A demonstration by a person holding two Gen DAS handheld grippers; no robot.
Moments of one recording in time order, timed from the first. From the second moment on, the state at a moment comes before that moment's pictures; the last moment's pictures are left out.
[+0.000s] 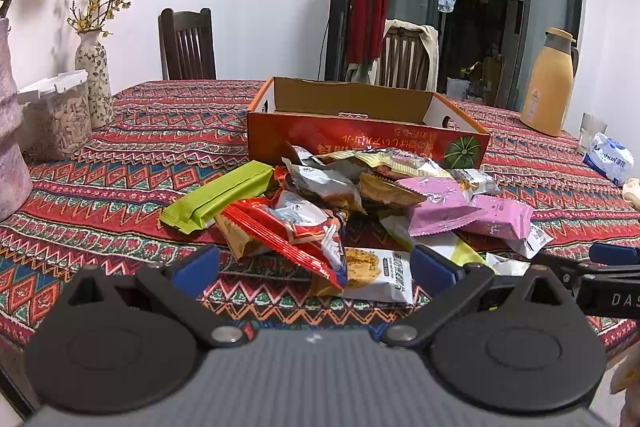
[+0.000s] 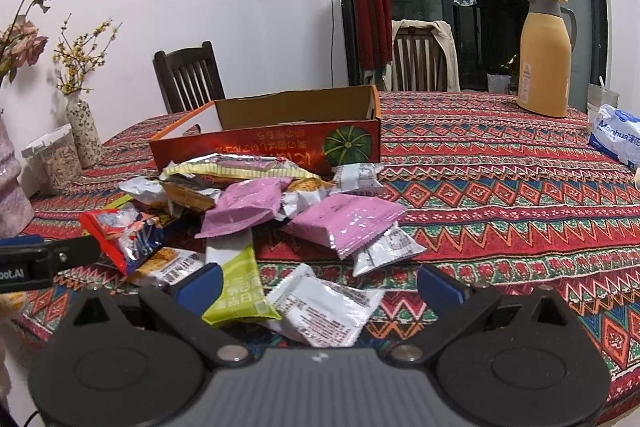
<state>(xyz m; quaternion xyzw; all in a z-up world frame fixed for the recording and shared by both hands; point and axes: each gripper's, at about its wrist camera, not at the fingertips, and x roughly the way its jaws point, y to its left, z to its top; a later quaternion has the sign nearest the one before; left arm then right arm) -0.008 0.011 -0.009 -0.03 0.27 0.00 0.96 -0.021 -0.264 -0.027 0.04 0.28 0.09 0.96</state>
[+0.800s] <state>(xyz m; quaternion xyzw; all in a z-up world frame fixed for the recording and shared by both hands) 0.009 0.013 -0.020 -0.03 0.29 0.00 0.96 0.016 -0.246 -0.068 -0.01 0.31 0.08 0.95</state>
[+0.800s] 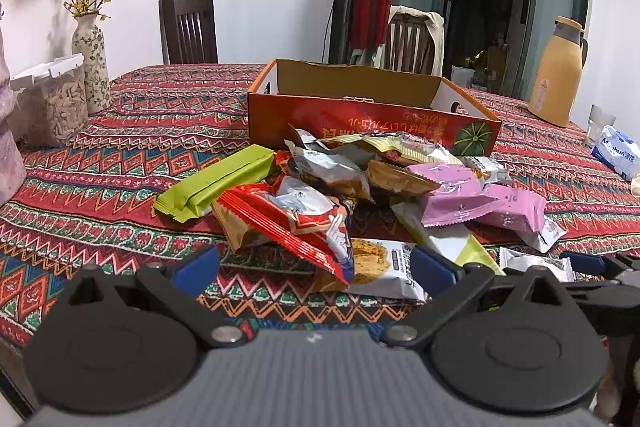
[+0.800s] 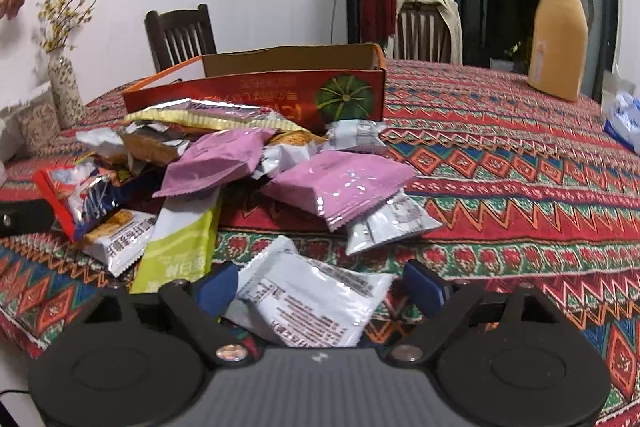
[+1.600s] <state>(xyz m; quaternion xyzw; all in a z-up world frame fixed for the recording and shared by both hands) 0.001 0.021 -0.018 -0.04 0.29 0.01 0.96 0.000 -0.254 -0.059 0.02 0.26 0.13 0.96</state>
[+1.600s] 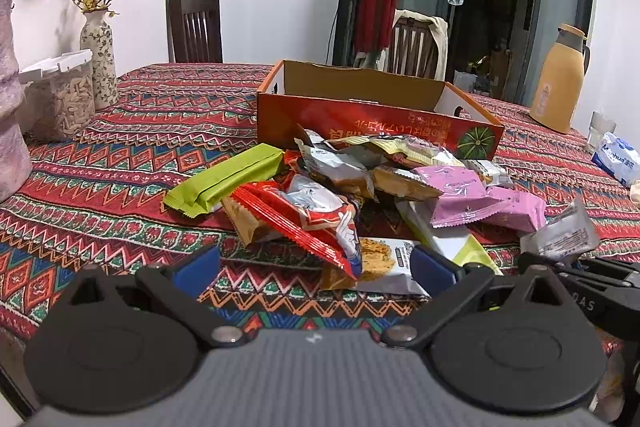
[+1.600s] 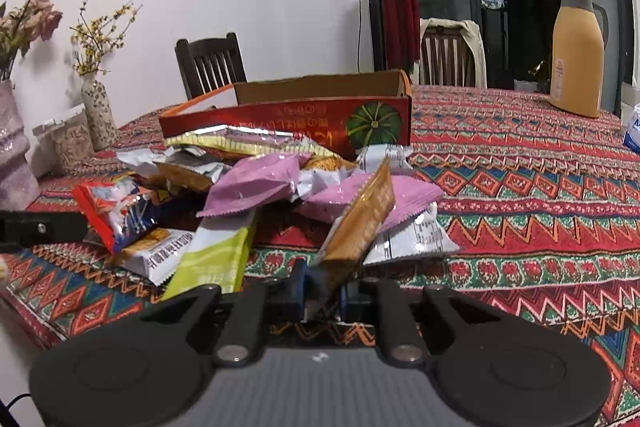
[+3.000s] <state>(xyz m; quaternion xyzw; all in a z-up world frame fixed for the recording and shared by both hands) 0.115 0.001 -0.029 0.11 0.36 -0.03 0.93 0.014 -0.264 -0.046 0.03 0.23 0.10 0.97</state>
